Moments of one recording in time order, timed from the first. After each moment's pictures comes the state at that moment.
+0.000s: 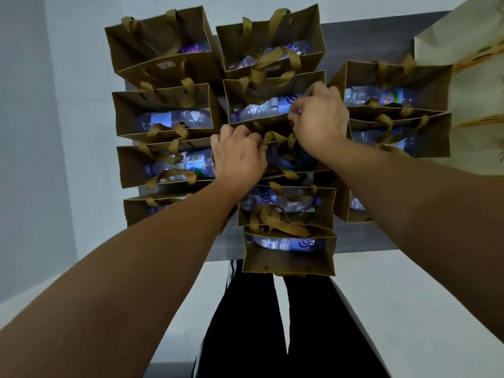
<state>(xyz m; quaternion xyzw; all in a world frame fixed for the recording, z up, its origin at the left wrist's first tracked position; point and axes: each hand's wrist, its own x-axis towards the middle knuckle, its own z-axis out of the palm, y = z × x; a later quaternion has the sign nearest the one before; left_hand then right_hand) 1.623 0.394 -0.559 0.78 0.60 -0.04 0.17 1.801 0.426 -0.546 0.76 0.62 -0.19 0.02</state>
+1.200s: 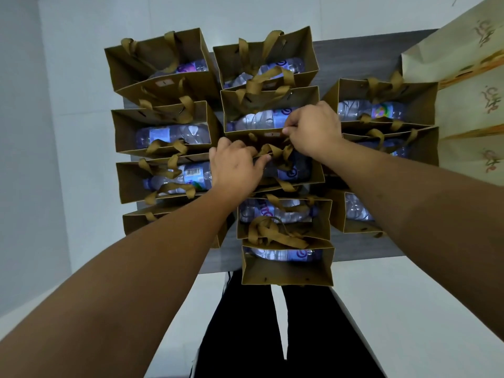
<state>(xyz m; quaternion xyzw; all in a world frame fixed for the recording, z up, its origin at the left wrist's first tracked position) 1.620 0.406 -0.565 0.77 0.60 -0.03 0.21 1.806 0.446 -0.545 0.75 0.59 -0.29 0.04</state>
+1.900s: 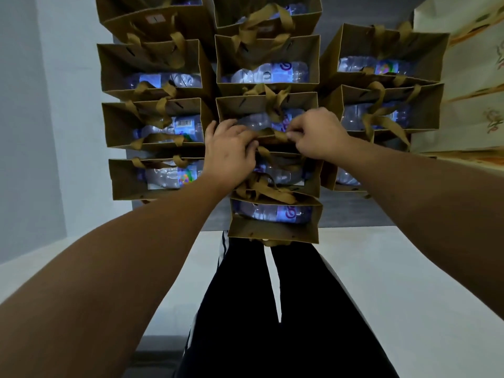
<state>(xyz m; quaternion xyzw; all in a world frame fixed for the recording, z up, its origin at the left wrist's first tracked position) 1.610 0.331 -0.571 0.77 0.58 0.03 0.25 1.824 0.354 -0.549 0.64 0.68 -0.35 0.08</state>
